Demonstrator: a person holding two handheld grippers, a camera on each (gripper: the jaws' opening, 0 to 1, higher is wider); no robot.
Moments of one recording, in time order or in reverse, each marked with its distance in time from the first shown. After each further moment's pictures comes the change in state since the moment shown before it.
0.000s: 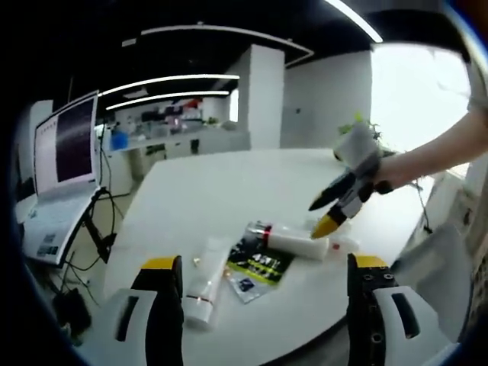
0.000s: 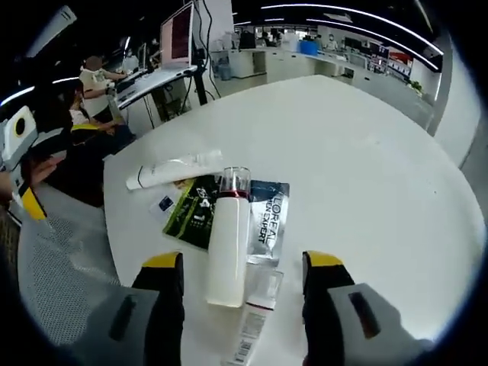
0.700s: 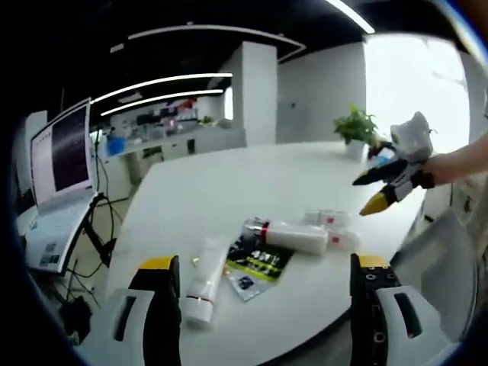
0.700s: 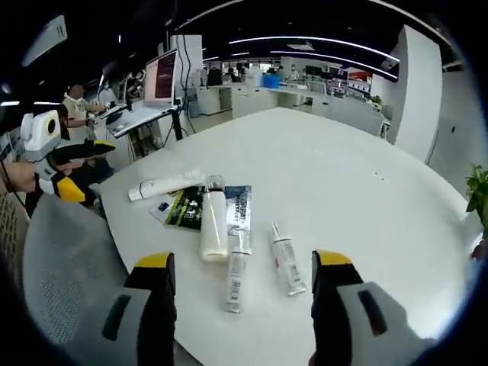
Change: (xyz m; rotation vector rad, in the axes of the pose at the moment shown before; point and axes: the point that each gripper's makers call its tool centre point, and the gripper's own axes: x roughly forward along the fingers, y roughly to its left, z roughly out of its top) left arm 0.002 -0.005 -0.004 0.043 0.022 -0.008; right arm -0.098 -0.009 -0.035 0.072 -0.227 -0.192
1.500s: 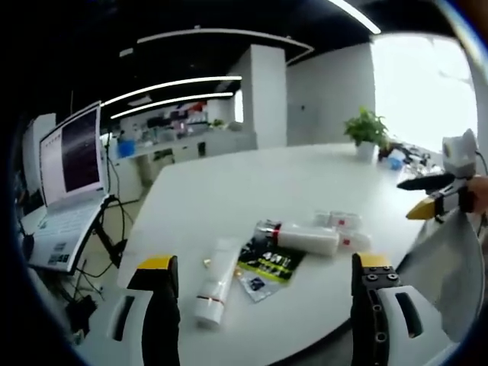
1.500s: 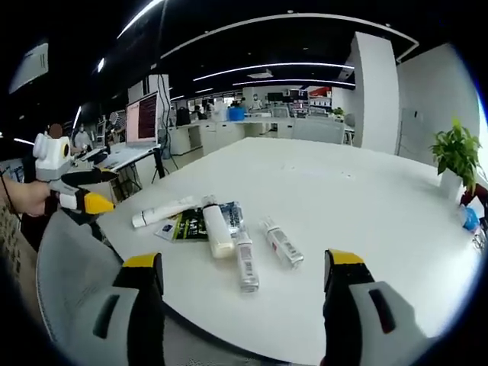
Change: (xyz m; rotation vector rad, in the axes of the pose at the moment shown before) left arm -0.001 0.008 0.001 0.024 -0.009 0.074; right arm -0.072 0.022 -0.026 0.188 -0.203 -0.175
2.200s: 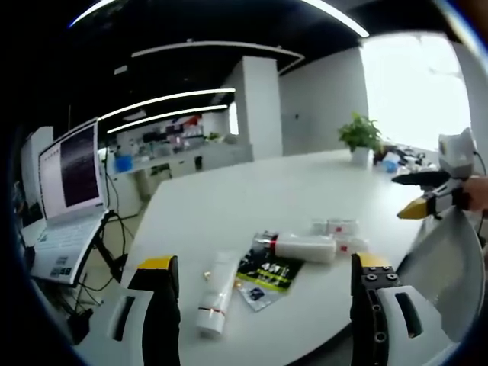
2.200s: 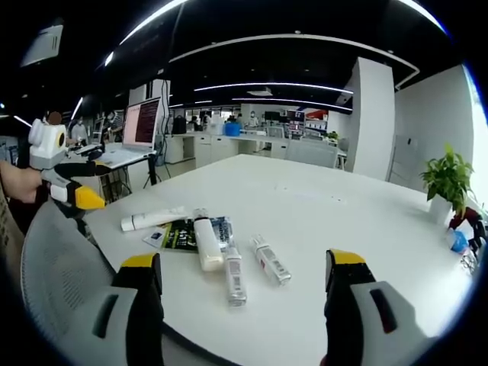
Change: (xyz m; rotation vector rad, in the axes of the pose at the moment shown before) left arm -0.007 -0.004 0.012 0.035 -0.077 -0.021; right arm -0.005 0.001 0.016 -0.117 -0.114 -0.072
